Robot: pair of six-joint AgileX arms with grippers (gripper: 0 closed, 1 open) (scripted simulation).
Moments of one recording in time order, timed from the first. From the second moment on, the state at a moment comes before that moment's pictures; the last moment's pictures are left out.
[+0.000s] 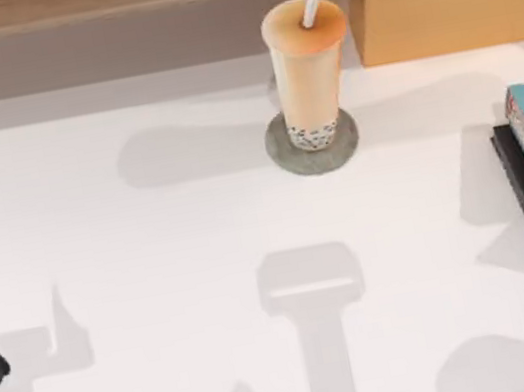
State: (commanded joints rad) left arm 0.00 0.00 0.00 0.00 0.00 0.00; right arm -0.03 1.57 0.23 0.84 0.01 1.59
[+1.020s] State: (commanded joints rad) left arm 0.00 0.00 0.00 0.00 0.00 0.00; right arm -0.03 1.60 0.23 0.84 0.01 1.58
